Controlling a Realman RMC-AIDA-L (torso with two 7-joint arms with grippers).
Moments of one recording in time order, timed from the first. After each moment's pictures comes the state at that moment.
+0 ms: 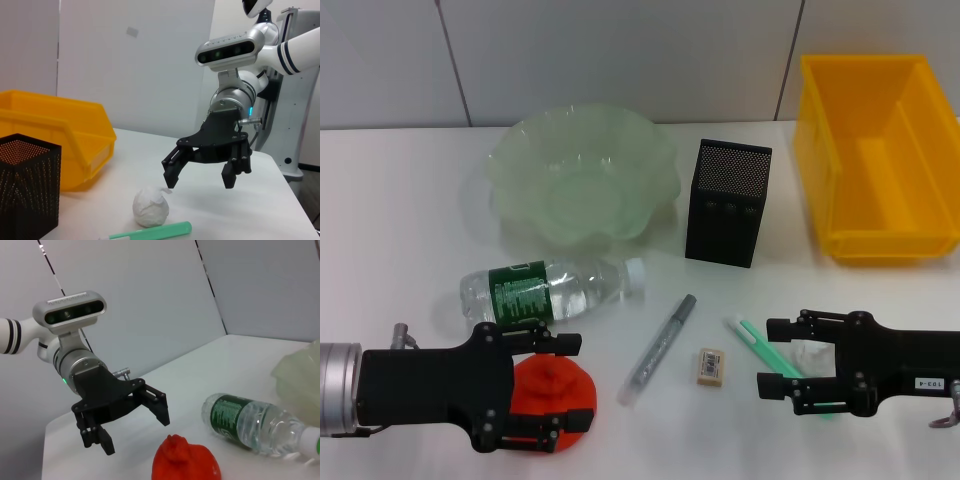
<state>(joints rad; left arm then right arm) -0.47 -2.02 0.81 0.54 1.97 1.76 -1.08 0.47 2.06 -0.68 -0.58 -2.04 -1.70 1.33</state>
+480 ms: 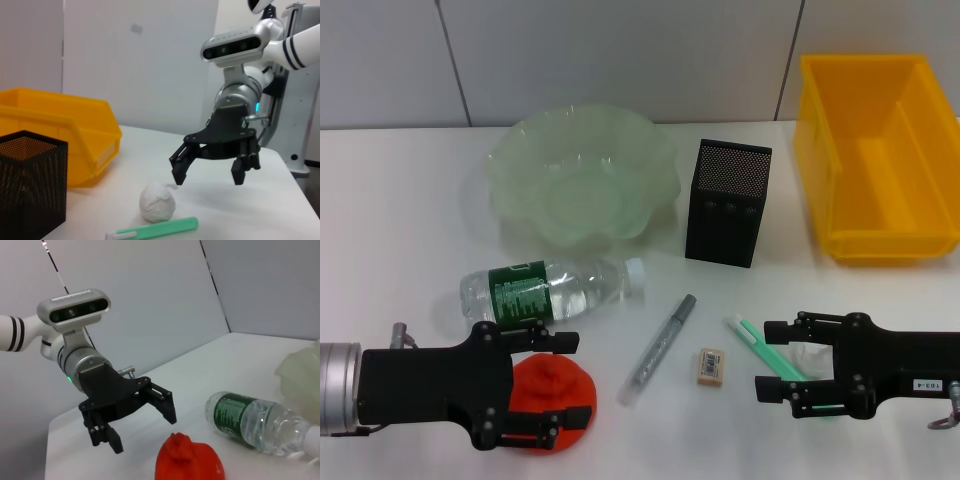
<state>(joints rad) -0.47 -2.02 0.81 0.55 1.97 1.74 -1.07 0.48 2.06 -0.69 -0.58 -2.04 -1.71 1.33</state>
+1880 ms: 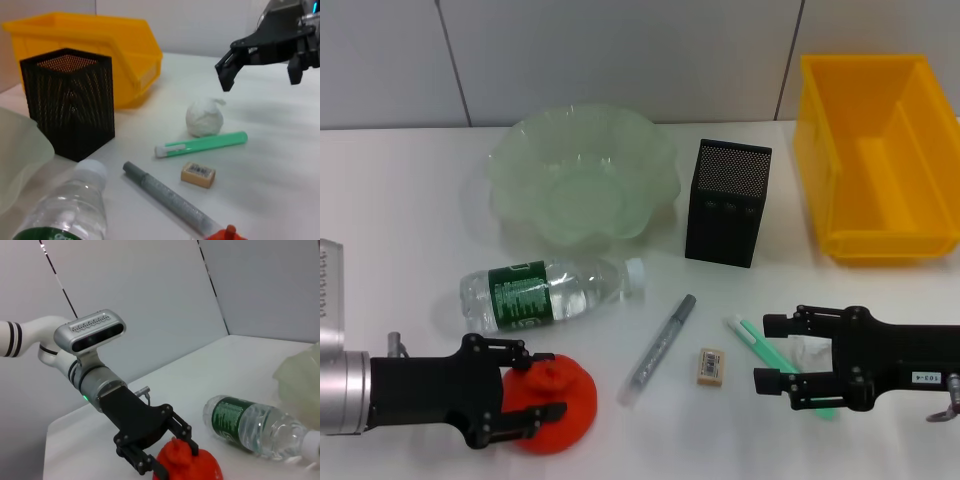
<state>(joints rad) -0.47 -2.03 0.81 0.55 2.09 1.53 -1.03 0.48 2.06 -0.68 -0.58 -2.03 -1.70 1.34</state>
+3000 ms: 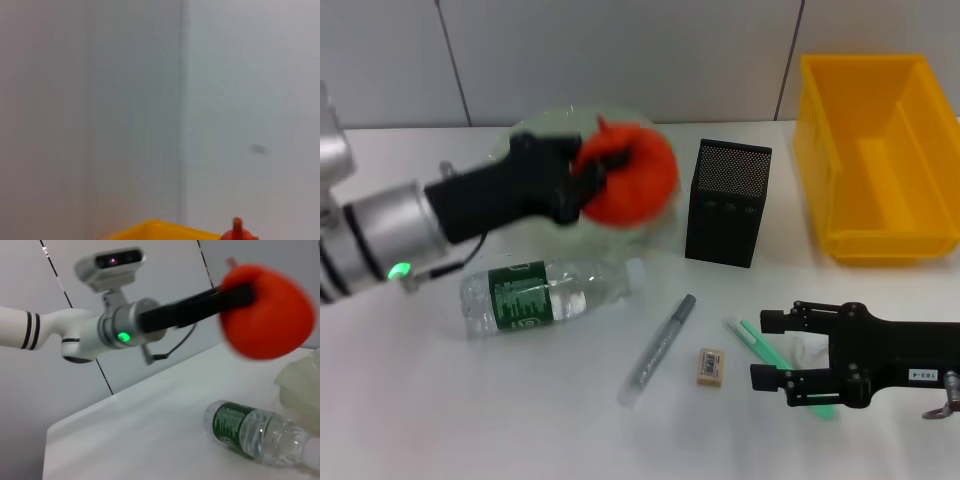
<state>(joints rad) -0.63 -2.07 0.72 0.43 1.66 1.56 -1.05 0.49 2.06 -0.68 -0.58 -2.03 -1.70 1.33</state>
